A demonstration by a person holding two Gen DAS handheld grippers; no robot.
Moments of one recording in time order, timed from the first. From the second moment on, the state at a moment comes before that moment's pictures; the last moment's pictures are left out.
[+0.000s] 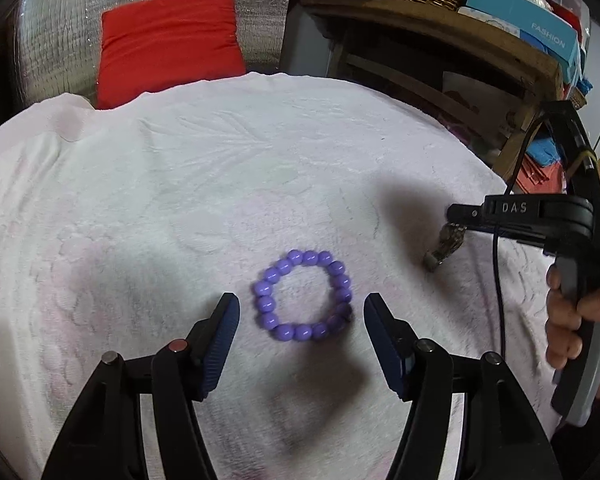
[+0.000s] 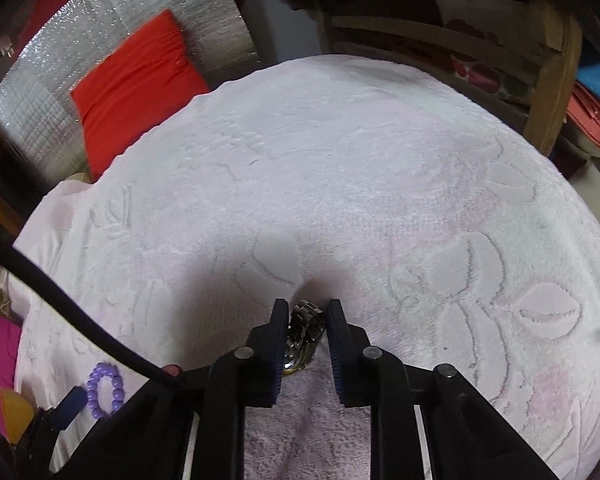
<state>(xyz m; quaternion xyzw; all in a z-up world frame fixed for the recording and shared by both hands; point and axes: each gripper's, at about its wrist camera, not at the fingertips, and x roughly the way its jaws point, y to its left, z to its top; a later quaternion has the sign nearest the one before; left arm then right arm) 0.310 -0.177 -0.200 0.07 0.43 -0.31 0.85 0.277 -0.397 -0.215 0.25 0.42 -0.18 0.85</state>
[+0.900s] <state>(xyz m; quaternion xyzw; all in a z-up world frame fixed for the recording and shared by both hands) 0.299 -0.172 -0.198 0.04 0.45 -0.32 0.83 0.270 -0.404 -0.230 0.38 0.47 -0.05 0.79</state>
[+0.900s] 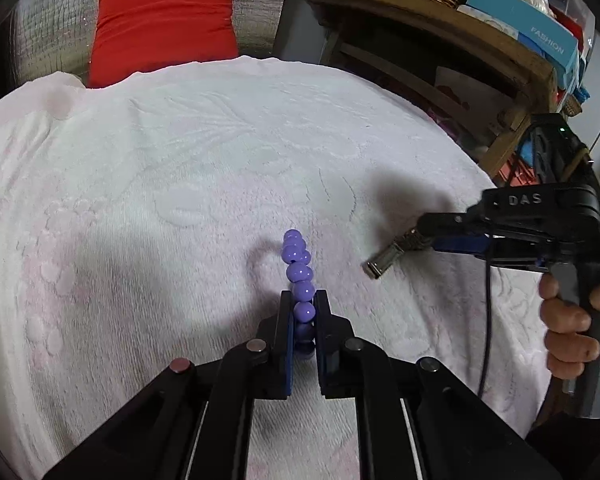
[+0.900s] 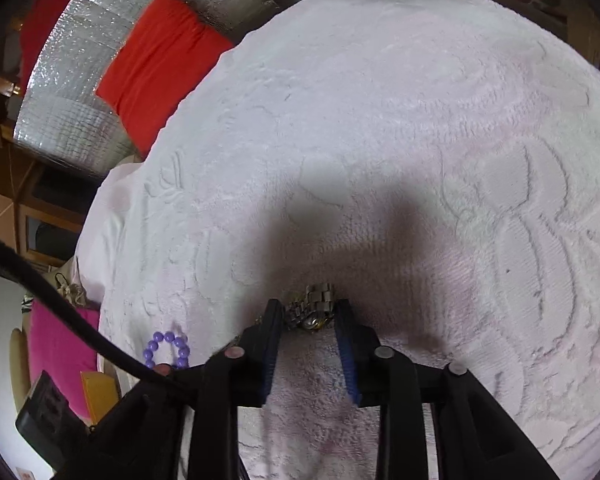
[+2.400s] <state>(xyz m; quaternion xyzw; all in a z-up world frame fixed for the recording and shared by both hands) 0.228 -0.003 -0.092 -0.02 0.31 -0.12 0.94 0.232 -0.250 -0.126 0.26 0.28 0.12 0.92</state>
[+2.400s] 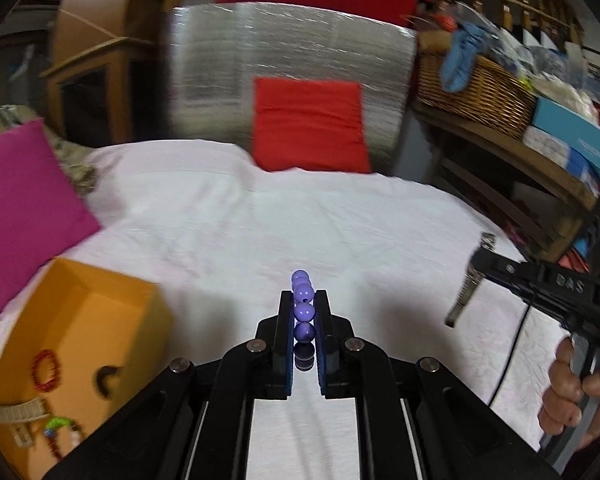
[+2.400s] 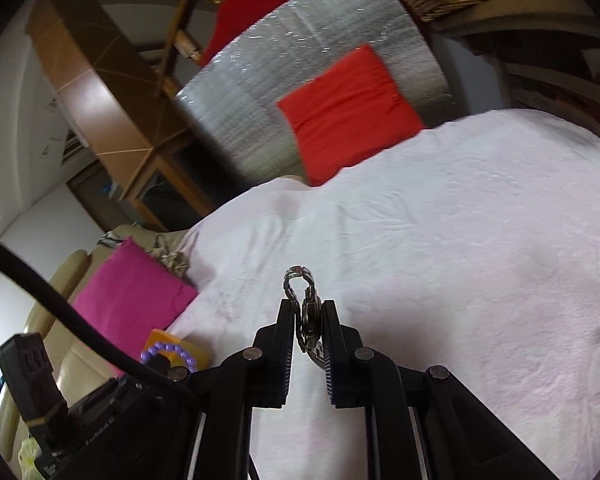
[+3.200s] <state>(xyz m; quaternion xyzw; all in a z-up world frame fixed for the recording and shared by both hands) 0.225 0.125 -0.086 -0.03 0.26 0.05 0.96 0.231 -0.088 -0.099 0.18 0.28 0.25 0.91</state>
